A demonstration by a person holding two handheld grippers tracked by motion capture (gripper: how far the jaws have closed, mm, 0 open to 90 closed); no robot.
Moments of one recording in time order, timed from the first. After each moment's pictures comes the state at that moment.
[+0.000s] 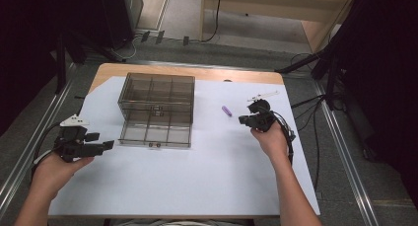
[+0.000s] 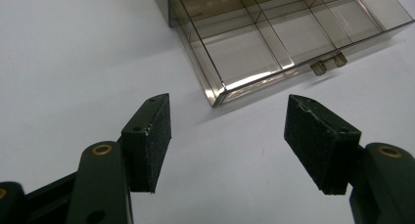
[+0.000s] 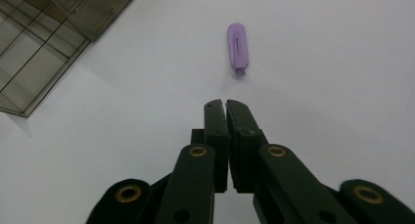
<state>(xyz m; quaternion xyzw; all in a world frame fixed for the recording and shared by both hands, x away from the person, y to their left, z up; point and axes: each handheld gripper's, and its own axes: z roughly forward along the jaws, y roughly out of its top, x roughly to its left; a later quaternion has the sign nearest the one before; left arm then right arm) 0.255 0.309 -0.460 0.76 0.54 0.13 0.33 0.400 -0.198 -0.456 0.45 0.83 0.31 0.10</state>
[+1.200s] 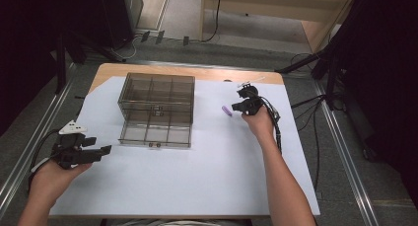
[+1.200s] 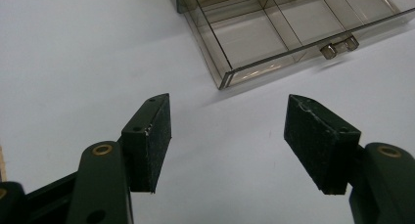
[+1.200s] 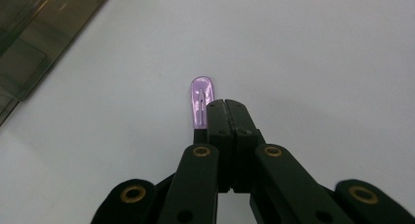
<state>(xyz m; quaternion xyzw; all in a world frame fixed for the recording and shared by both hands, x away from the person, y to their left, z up) 0.239 0.308 -0.466 0.76 0.54 0.16 0.32 0.470 -0.174 -0.478 0.47 0.83 0.29 0.09</state>
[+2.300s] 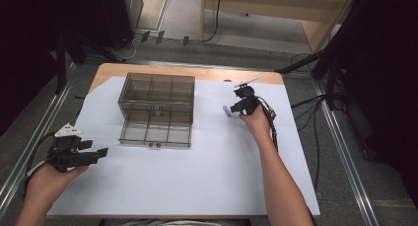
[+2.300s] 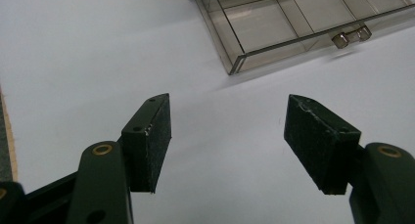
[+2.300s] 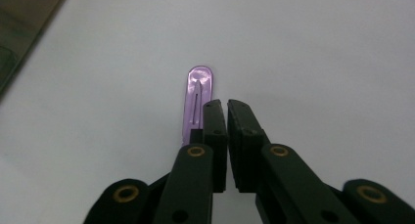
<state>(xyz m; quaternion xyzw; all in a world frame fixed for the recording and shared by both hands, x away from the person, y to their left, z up) 0.234 0.317 -0.470 0.75 0.56 0.15 0.31 0.480 -0.165 -0.485 0.50 0.82 0.25 0.07</state>
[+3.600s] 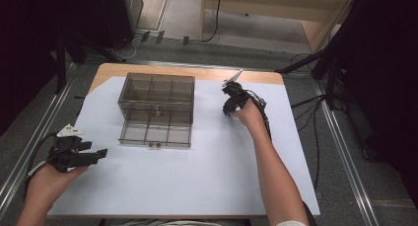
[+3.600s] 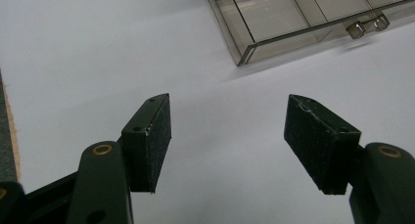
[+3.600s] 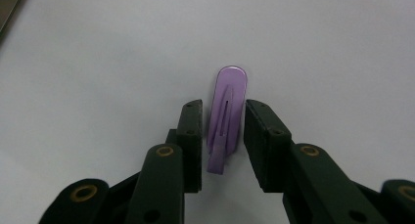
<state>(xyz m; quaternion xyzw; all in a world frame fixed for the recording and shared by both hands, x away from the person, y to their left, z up) 0.236 0.317 -0.475 0.76 0.56 0.15 0.30 0.499 -0.130 -0.485 0.47 0.87 0.14 0.05</state>
